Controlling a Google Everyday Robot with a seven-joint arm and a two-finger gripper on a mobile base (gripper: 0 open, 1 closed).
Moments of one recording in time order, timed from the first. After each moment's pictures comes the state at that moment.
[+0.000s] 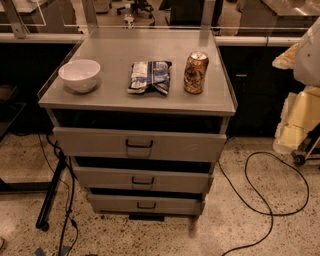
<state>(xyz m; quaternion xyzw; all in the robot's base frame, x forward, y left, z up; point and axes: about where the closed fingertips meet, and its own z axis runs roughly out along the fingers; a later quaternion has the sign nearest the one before) 0.438 -0.216 0.977 -0.60 0.78 -0.04 0.16</state>
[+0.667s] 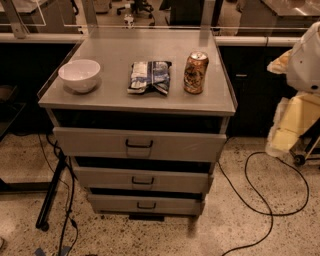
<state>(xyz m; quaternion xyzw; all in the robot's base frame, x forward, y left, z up) 0.441 -0.210 0.967 -0.60 0.78 -0.03 0.17</state>
